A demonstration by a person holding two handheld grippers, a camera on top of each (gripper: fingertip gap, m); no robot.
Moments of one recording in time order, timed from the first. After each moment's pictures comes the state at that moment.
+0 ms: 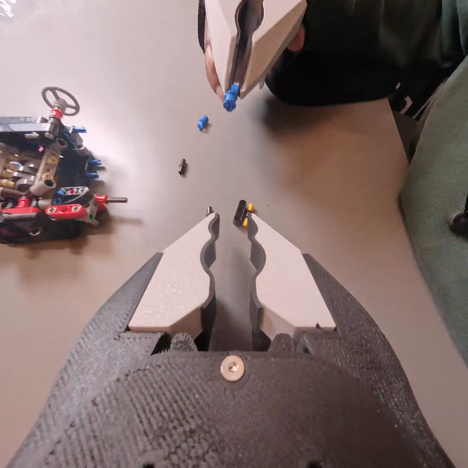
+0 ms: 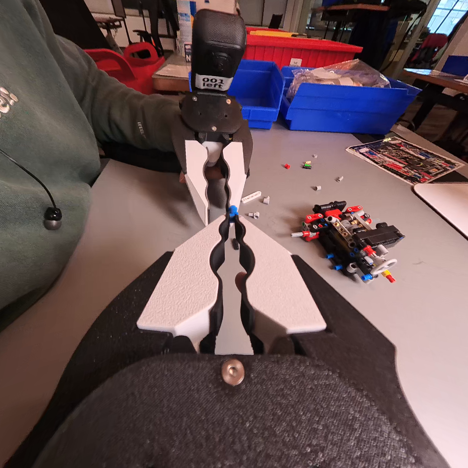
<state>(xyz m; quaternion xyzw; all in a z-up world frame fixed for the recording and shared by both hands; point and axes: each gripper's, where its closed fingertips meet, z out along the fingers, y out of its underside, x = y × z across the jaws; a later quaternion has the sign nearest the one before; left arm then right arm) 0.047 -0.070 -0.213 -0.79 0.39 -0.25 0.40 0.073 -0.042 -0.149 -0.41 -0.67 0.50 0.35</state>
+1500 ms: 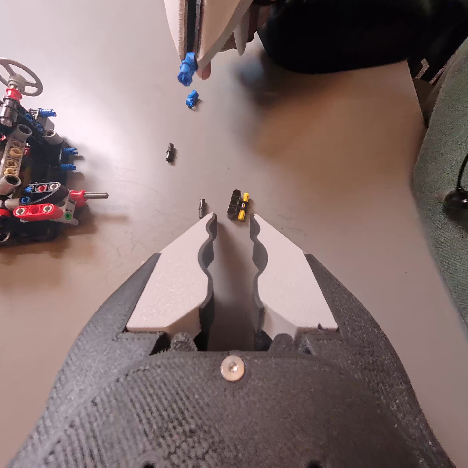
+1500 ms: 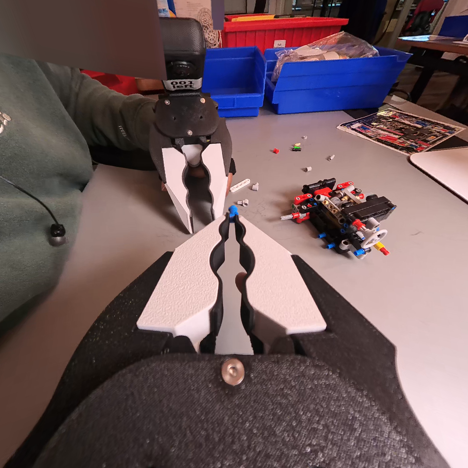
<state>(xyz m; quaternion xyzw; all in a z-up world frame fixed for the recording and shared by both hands) 0.052 -0.072 -0.233 -0.80 0.41 -0.22 0.37 0.072 -0.023 -0.160 -0.45 -0.65 0.51 0.33</state>
